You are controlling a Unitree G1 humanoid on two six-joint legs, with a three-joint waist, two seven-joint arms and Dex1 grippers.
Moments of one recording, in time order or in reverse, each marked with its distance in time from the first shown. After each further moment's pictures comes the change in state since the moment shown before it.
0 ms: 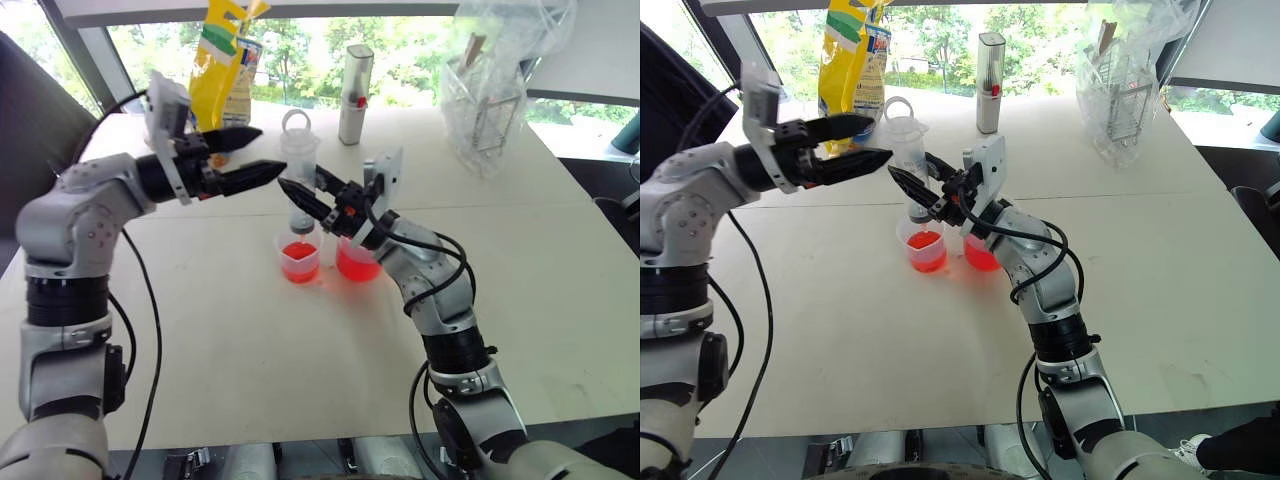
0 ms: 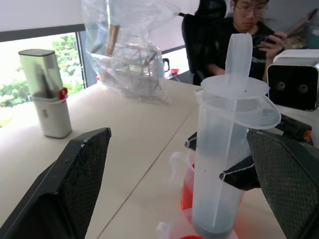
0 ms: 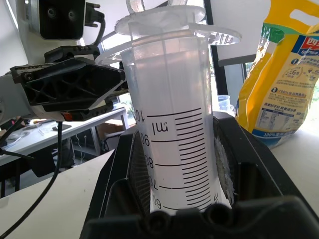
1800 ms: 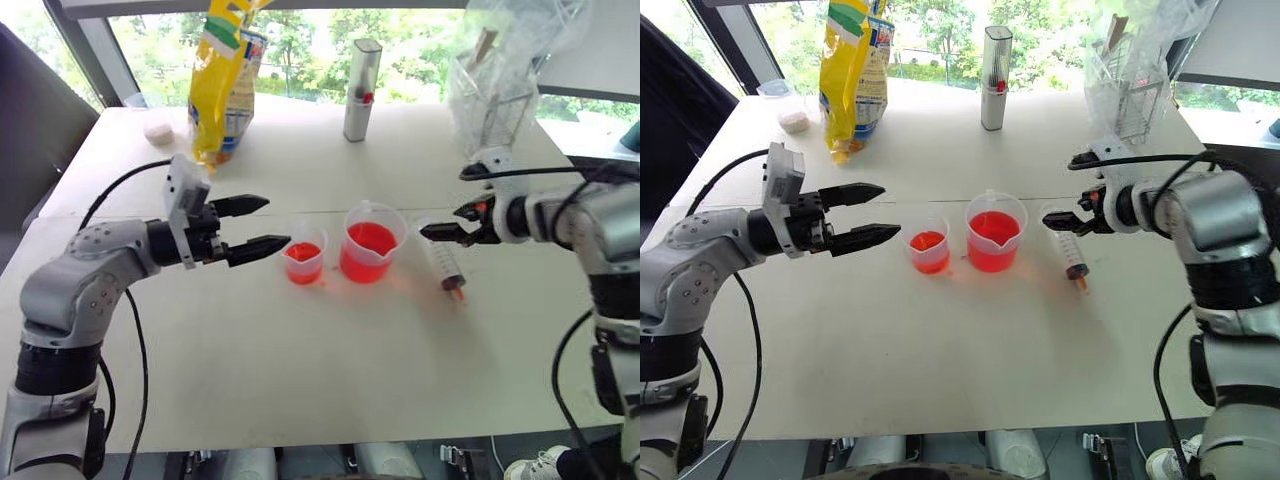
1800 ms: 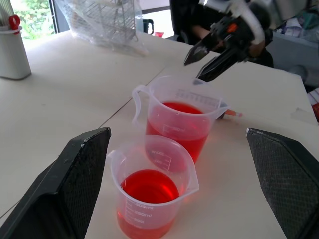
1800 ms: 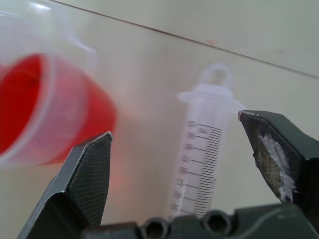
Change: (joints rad) left arm 0.304 0.005 -0.042 -0.258 -0.051 0.009 0.033; right arm -0.199 -0.841 -0.083 -0.083 0.118 1.041 0.164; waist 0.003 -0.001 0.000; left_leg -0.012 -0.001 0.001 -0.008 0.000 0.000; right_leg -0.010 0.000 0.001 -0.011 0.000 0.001
